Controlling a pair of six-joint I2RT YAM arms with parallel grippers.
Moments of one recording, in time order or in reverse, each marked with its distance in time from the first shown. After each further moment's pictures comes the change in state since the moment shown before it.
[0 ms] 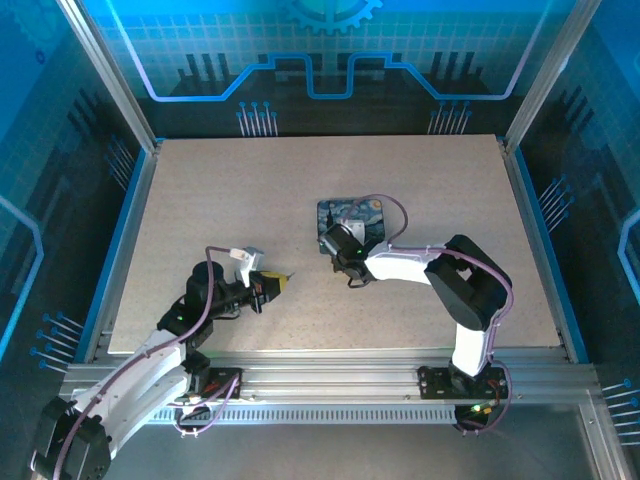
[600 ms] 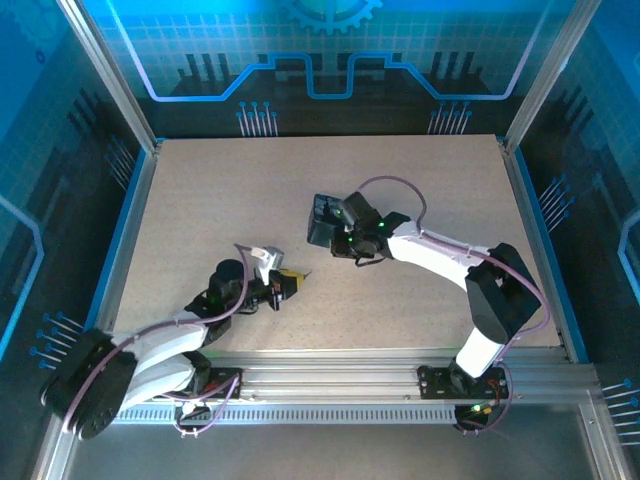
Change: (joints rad) left arm -0.118 0.422 -0.024 0.476 -0.070 0.004; right arm -0.121 -0.166 0.128 -0.206 -0.495 -0.014
